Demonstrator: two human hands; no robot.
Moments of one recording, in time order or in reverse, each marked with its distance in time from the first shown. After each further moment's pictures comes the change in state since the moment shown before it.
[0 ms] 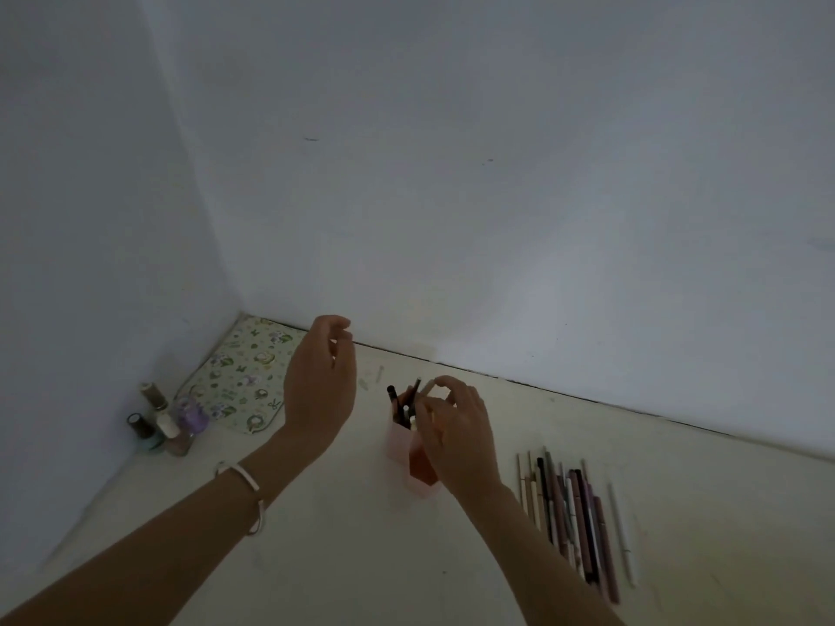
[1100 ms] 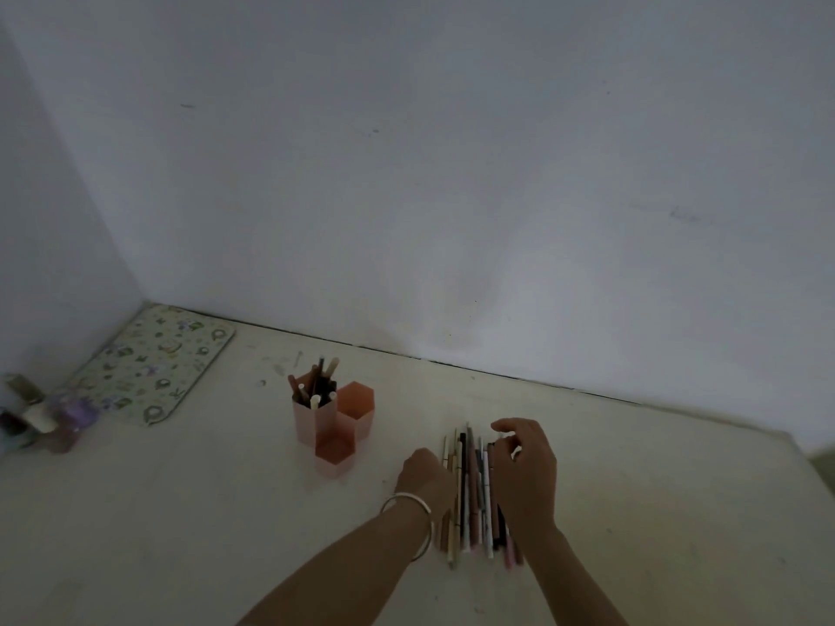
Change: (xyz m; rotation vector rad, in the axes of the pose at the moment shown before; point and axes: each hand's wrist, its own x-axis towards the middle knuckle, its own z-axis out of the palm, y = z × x) left_hand -0.178 0.025 0.220 0.441 -0.747 -0.575; right_hand -0.084 0.123 -0.112 0.103 0.187 0.582
